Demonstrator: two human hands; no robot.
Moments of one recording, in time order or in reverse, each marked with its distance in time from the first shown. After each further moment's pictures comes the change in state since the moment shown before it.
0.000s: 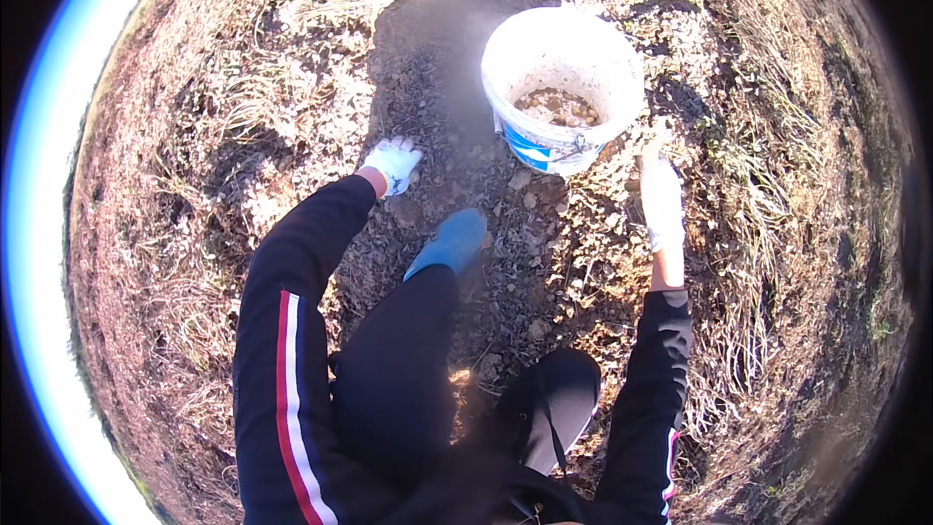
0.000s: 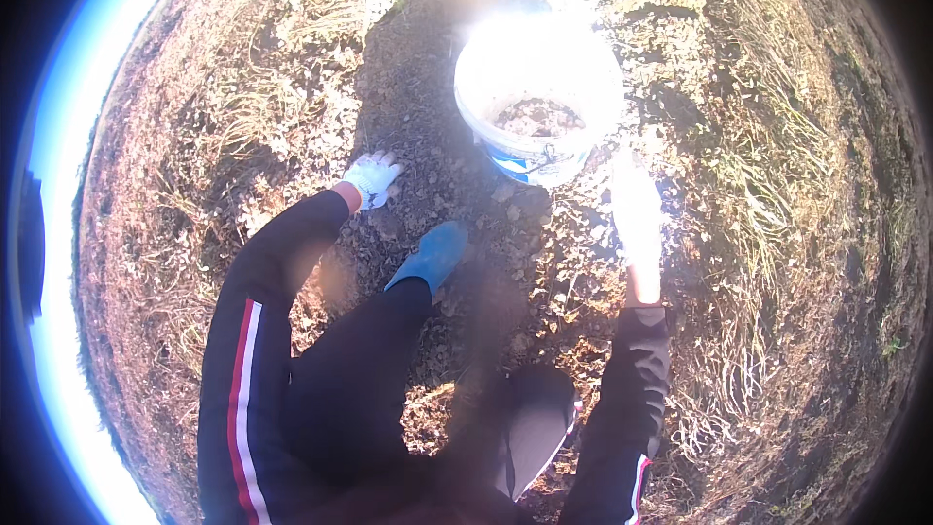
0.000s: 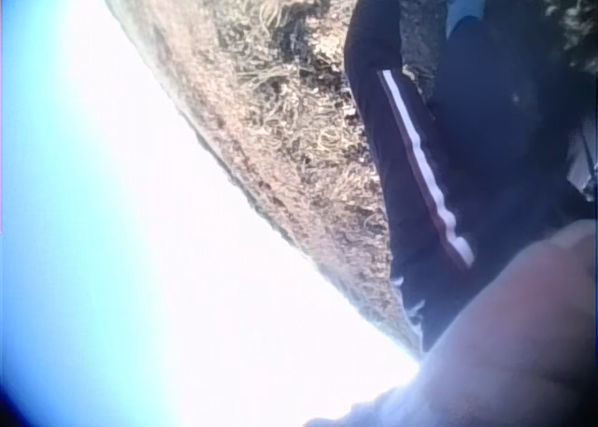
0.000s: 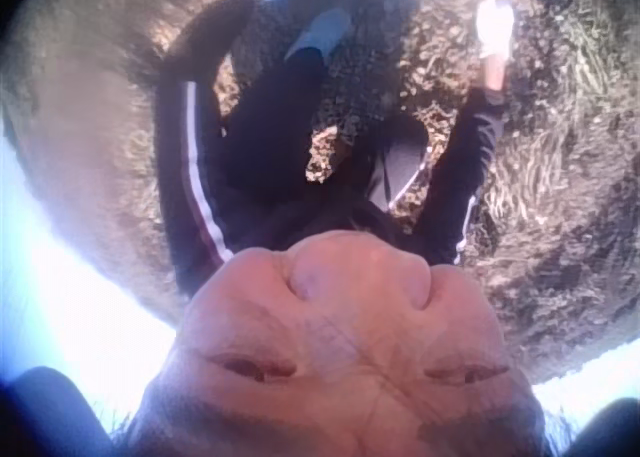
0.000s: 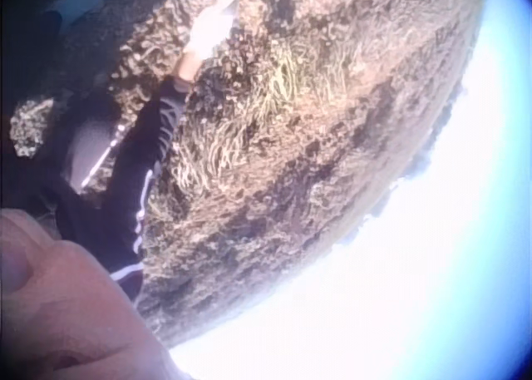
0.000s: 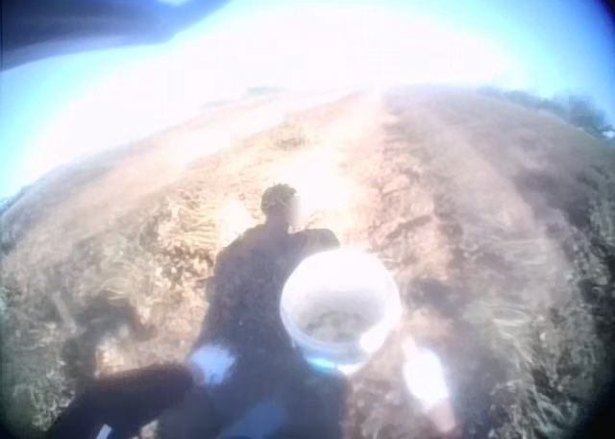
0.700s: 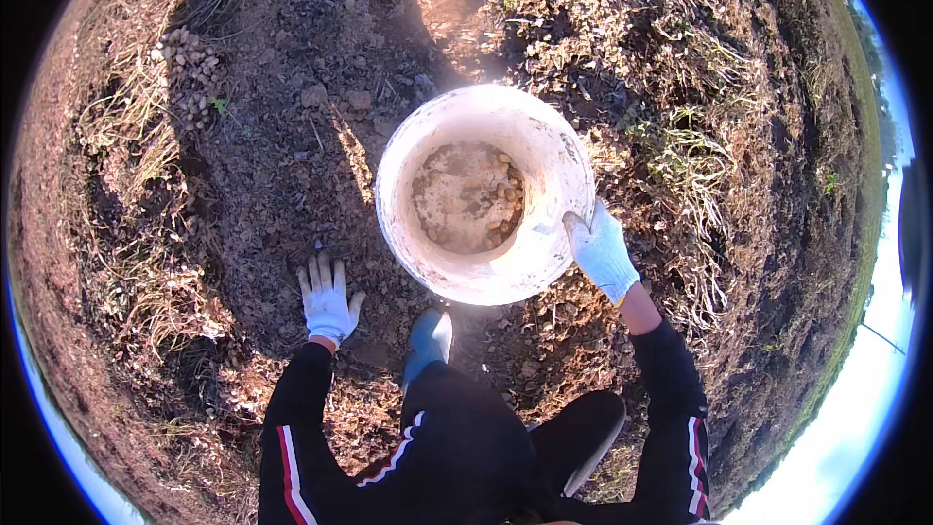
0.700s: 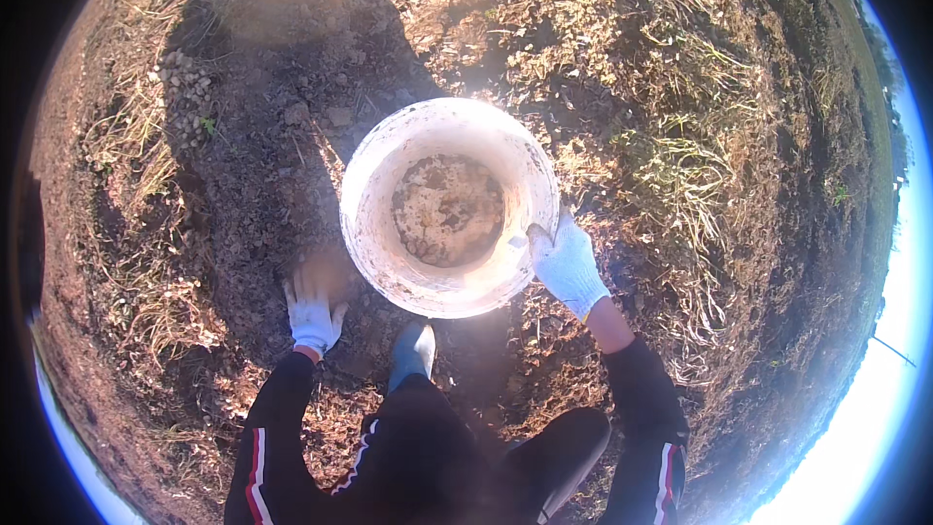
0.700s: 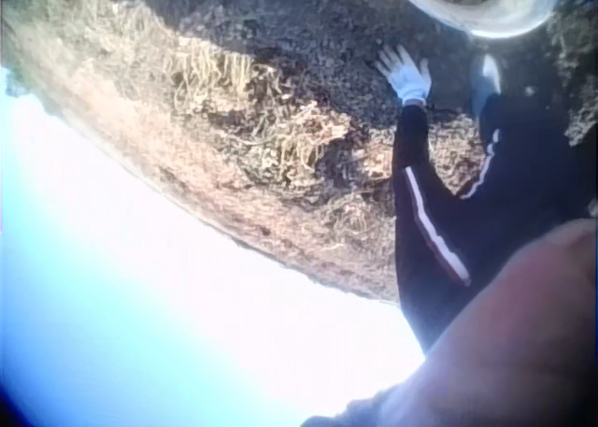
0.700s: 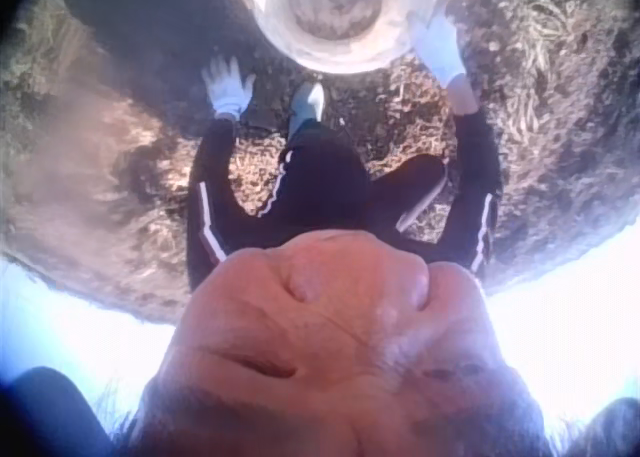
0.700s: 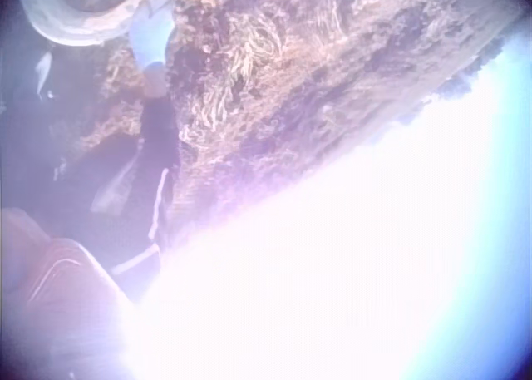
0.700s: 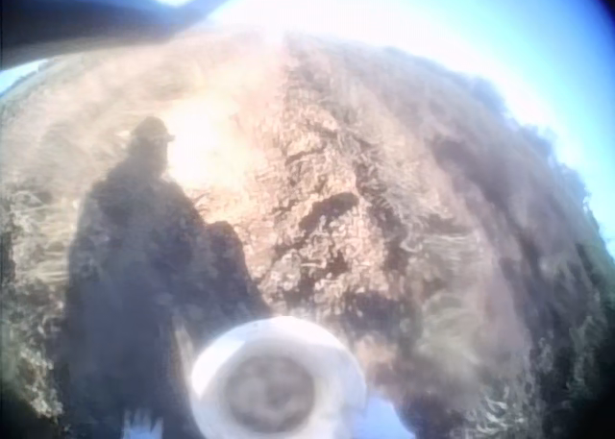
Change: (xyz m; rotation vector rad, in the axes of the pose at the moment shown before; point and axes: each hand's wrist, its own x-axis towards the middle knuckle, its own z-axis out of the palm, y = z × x) left_hand 0.066 -0.041 0.036 -0.149 0.029 0.026; right_hand 0.077 -0.063 0.021 -0.051 -0.020 0.380
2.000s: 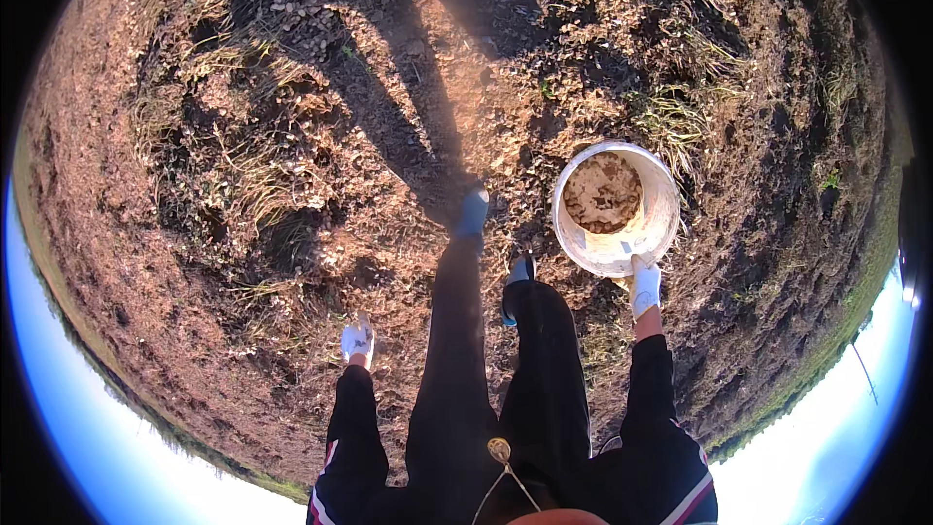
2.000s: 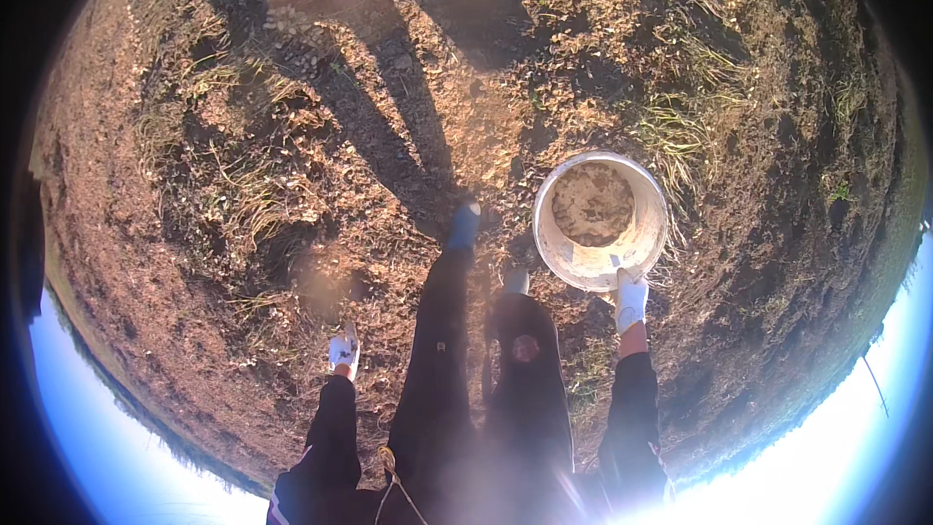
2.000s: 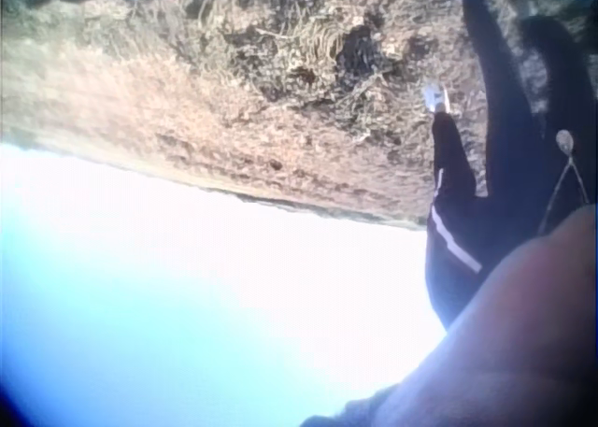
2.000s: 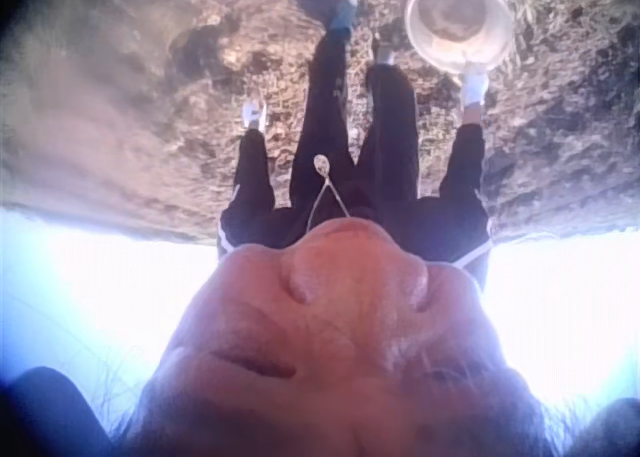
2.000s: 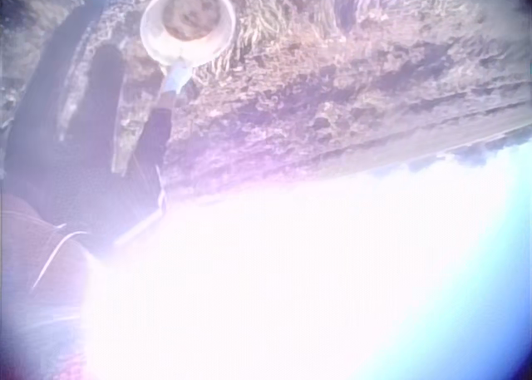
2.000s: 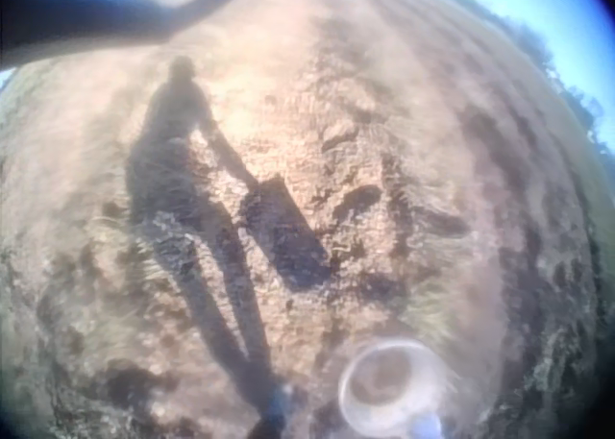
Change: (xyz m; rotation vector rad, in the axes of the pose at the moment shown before) left_hand -0.355 -0.063 -0.244 -0.437 -0.716 -0.949; right_hand -0.228 -0.034 -0.175 0.609 0.275 0.757
